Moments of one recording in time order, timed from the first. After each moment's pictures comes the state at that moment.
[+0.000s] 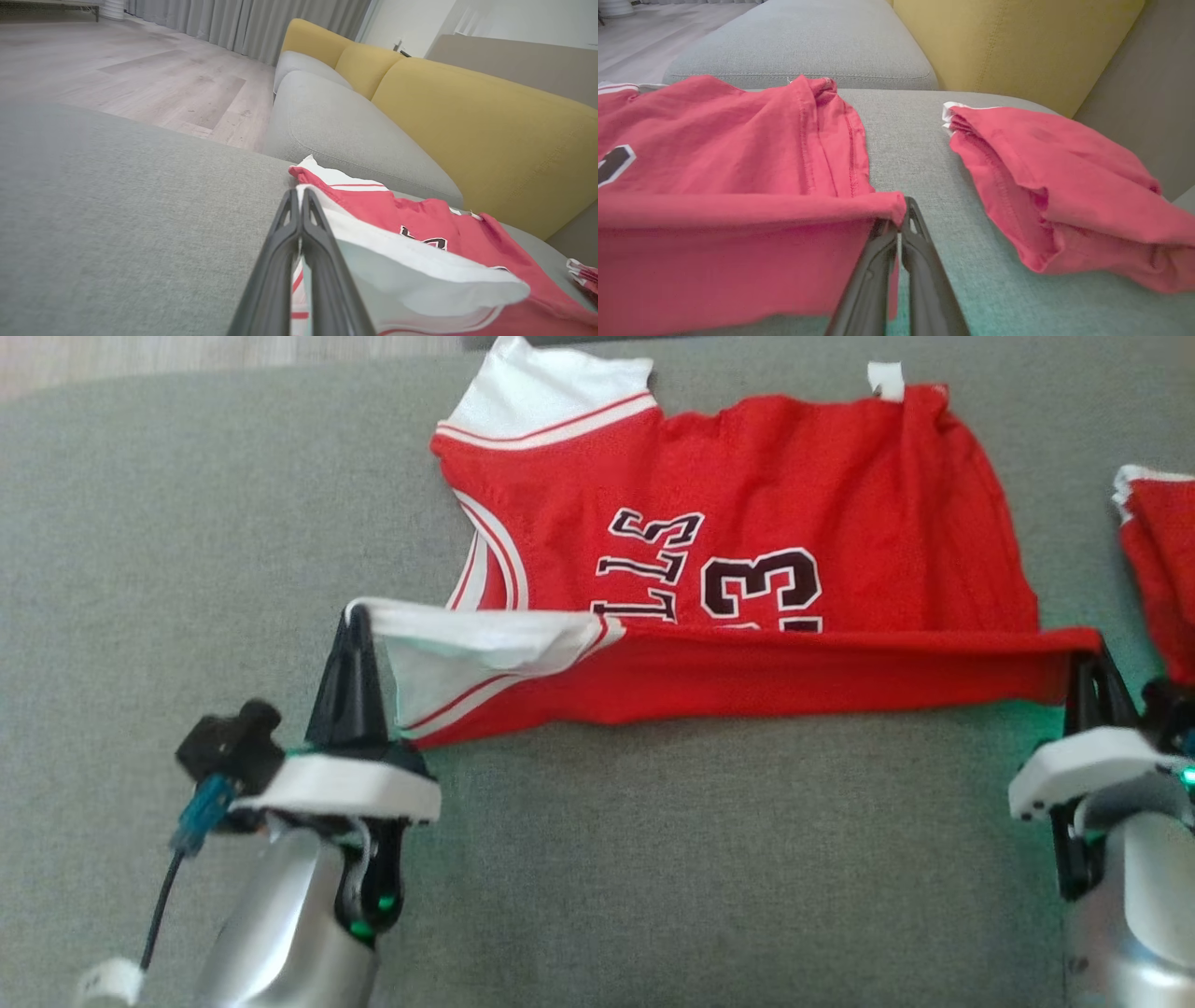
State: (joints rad) left arm -0.30 0.08 -0.25 0.33 -0.53 0.01 -0.20; right arm -0.32 -0.04 -0.35 0.53 -0.17 0.13 -0.15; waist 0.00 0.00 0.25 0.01
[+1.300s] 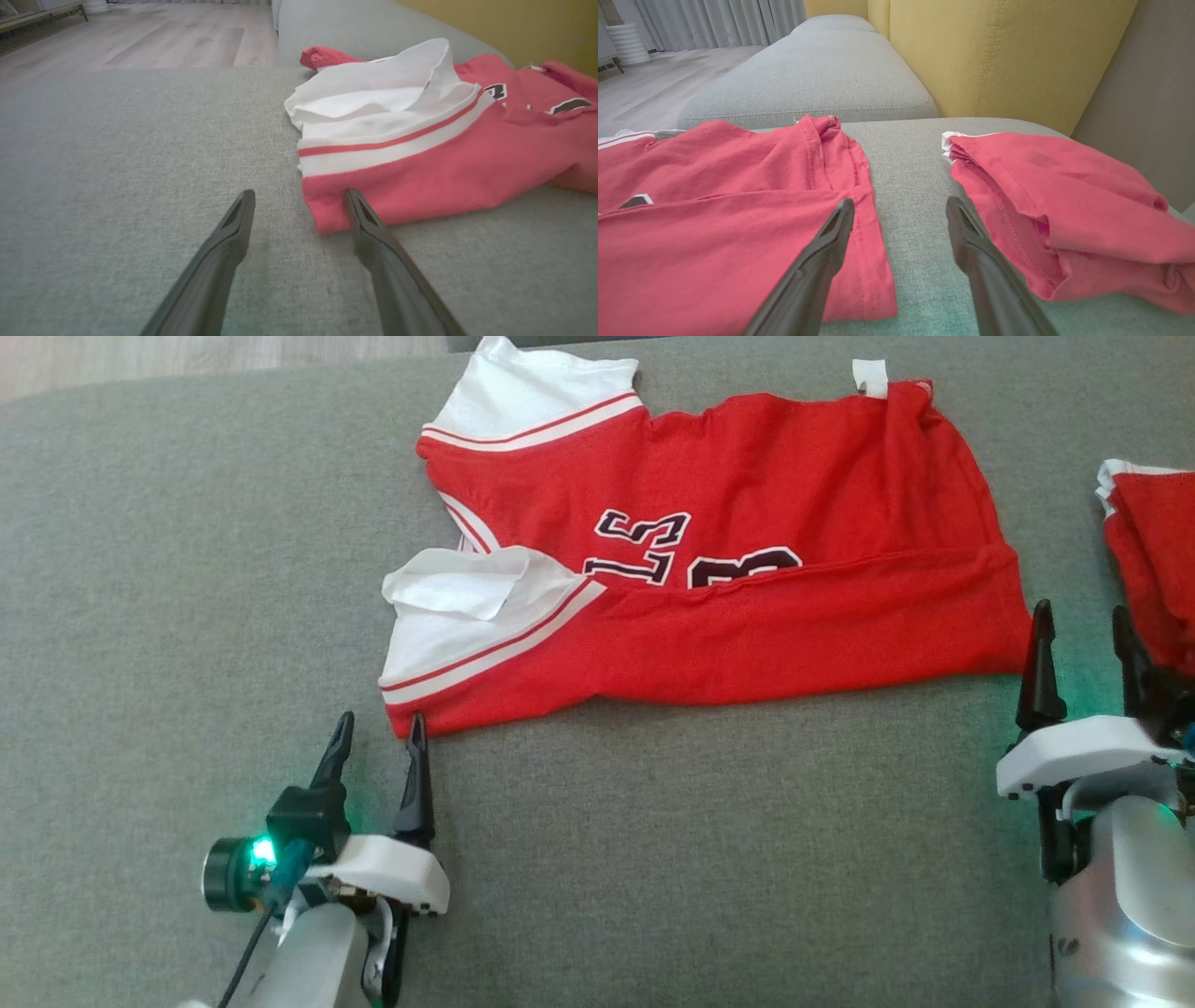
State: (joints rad) left arm -0.27 0.05 -0.23 0.59 -0.22 0.04 -0.25; right arm -0.39 -0.05 -0.32 0.61 -0.11 0.13 -0.25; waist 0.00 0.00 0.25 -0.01
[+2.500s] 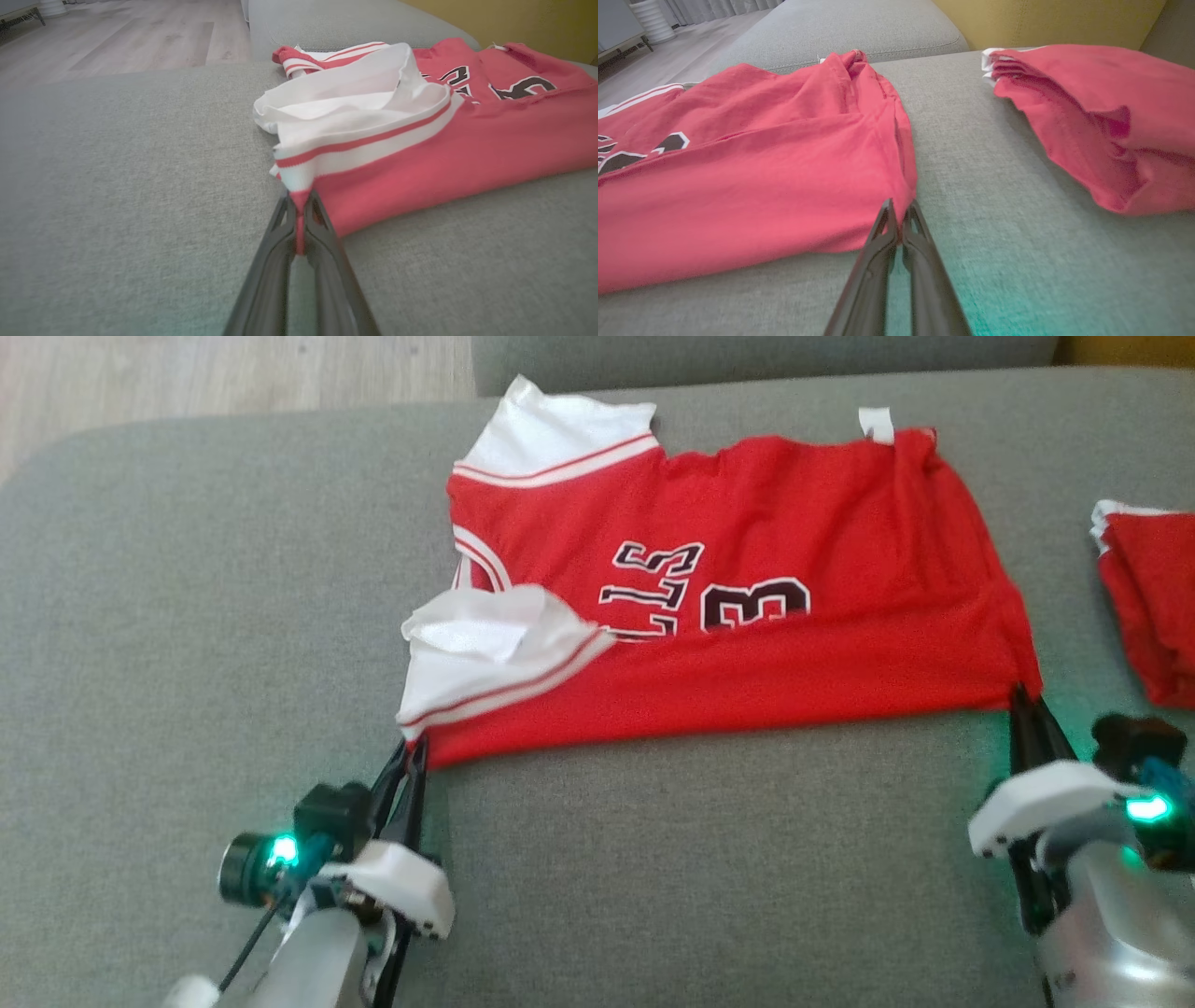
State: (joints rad) left arm -0.34 0.08 -0.31 0.73 -0.21 -0.05 -0.23; right arm -0.41 -0.12 -0.17 0.88 0.06 0.13 -0.25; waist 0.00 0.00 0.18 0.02
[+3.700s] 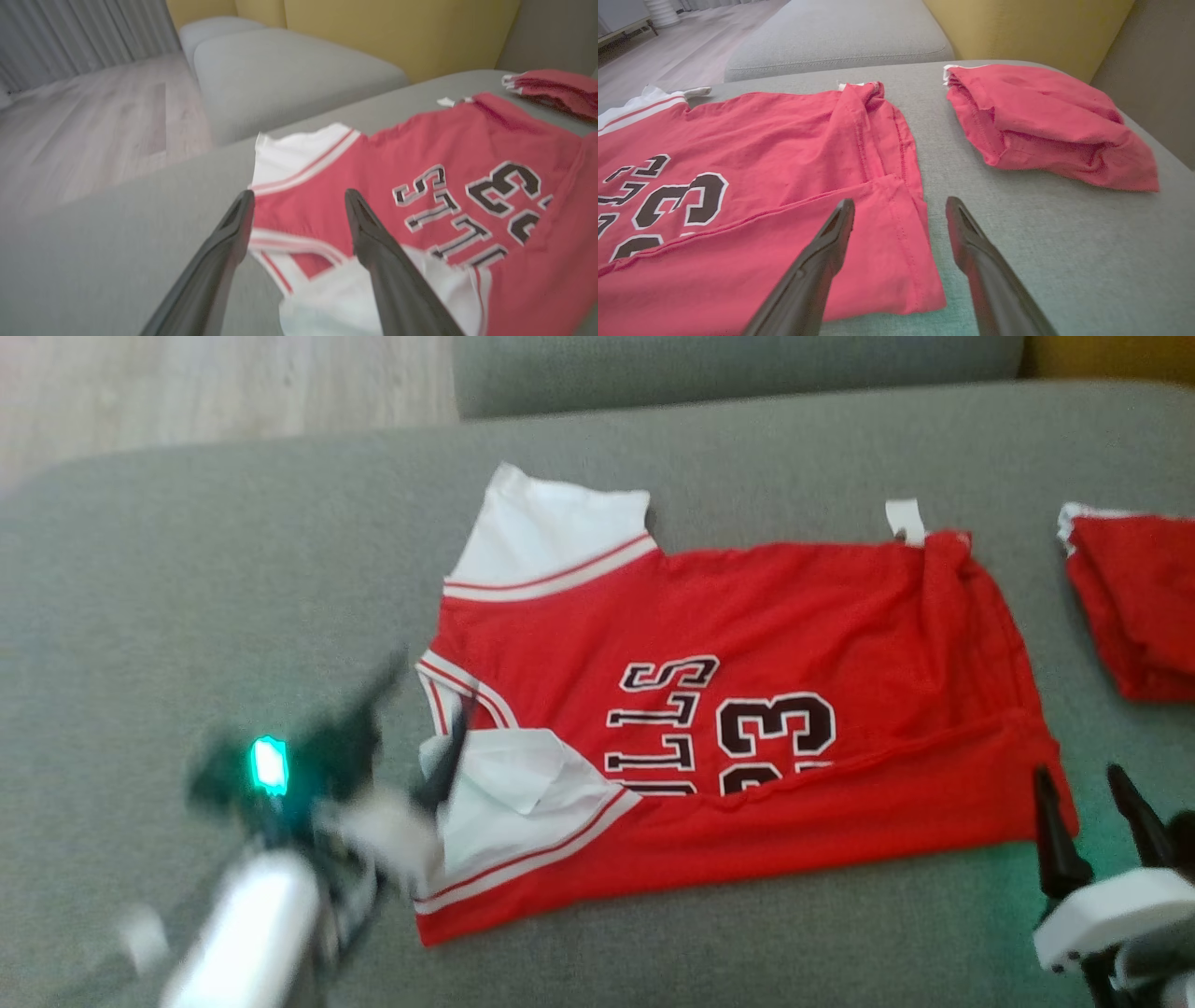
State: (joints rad) left arm -0.23 0.26 -0.38 0.09 -0.18 -0.06 0.15; right arm 0.09 -0.17 -0.14 0.14 0.20 0.13 0.05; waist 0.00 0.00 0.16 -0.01
